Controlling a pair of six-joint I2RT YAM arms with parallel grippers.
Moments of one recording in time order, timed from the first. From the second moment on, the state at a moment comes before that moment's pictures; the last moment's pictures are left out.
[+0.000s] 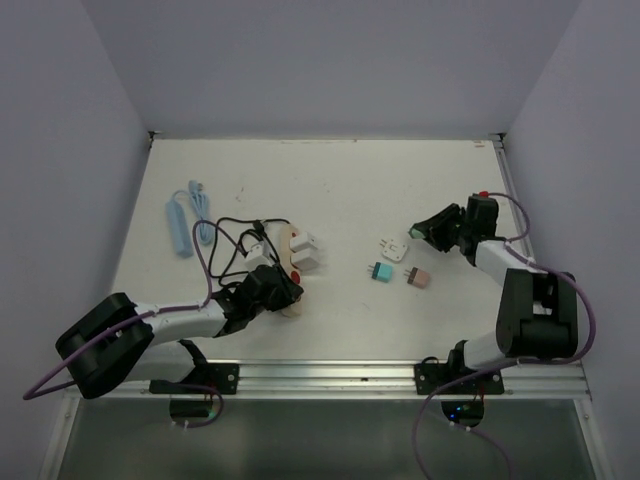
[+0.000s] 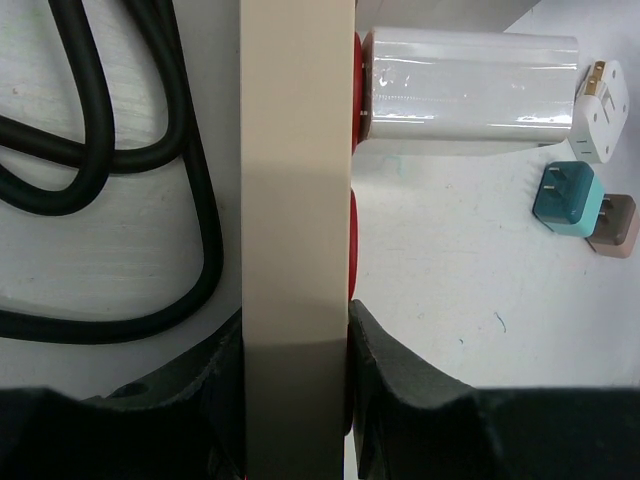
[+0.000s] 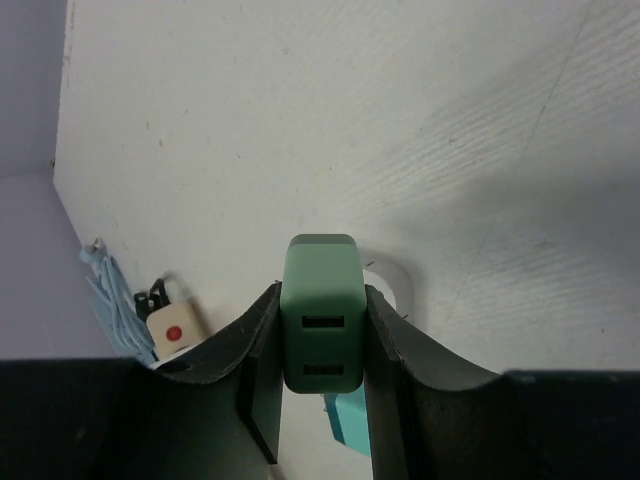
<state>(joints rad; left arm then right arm) -0.83 1.26 0.33 0.20 -0.24 -1.07 -0.08 1.42 0.71 -0.01 -0.33 0.88</state>
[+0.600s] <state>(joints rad) -0.83 1.28 0.33 0.25 -0.19 -1.03 -0.10 1.63 0.70 0.15 -0.42 0.86</state>
